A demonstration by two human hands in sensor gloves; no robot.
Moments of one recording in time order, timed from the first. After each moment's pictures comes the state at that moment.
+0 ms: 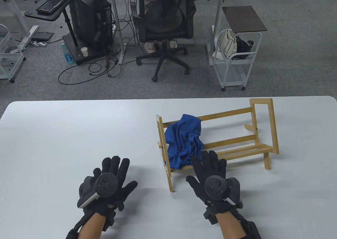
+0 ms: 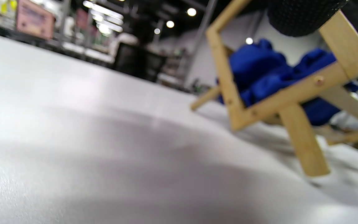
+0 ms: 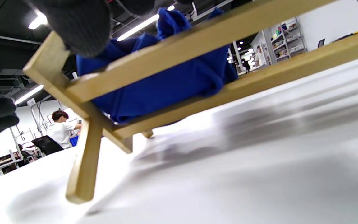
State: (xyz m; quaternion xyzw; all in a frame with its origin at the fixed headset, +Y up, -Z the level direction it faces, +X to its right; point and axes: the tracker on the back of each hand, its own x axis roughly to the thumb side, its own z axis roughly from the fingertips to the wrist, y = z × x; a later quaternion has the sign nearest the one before) left_hand -0.241 -0.742 -0.313 -0.06 -0.13 0.15 0.98; right_hand 0.124 -0.725 -0.308 0.15 -0.07 0.96 0.21
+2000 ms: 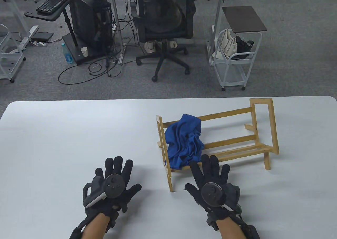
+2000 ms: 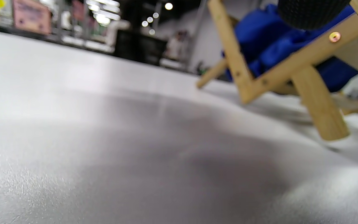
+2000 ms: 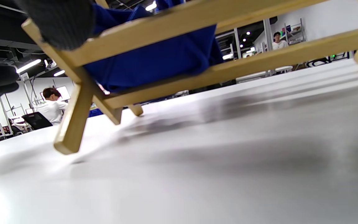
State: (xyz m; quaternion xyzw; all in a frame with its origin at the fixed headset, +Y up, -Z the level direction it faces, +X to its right) left_hand -0.225 -0.748 -0.312 -0.09 -0.13 0.10 0.98; right_hand 0.123 -0.741 -0.297 0.15 -0.05 0.97 0.16
